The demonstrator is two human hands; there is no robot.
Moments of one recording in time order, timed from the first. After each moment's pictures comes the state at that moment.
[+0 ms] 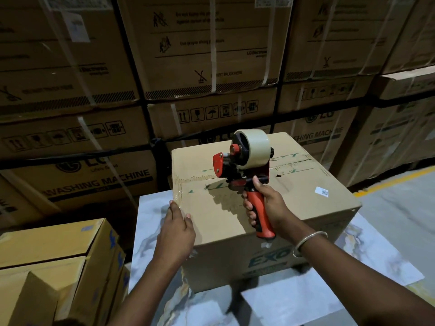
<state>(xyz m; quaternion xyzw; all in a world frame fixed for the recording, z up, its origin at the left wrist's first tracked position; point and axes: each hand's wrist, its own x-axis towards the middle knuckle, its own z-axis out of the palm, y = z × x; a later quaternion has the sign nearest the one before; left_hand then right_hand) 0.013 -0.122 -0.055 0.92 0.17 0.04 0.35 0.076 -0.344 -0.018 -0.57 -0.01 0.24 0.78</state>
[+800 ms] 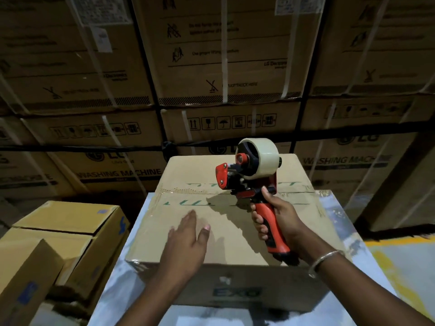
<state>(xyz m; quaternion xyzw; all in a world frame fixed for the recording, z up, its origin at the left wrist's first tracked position) 0.032 -0.260 -0.017 0.92 0.20 0.06 0.32 0.160 -0.455 0.001 -0.52 -0.08 0.40 0.75</state>
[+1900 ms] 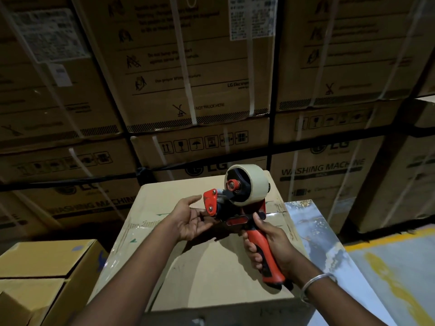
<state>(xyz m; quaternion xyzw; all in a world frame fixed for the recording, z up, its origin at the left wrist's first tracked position) 0.205 -0.269 0.015 0.45 0.31 -0.20 0.81 0.186 -0.506 -0.011 -0.48 -0.04 0.42 0.77</state>
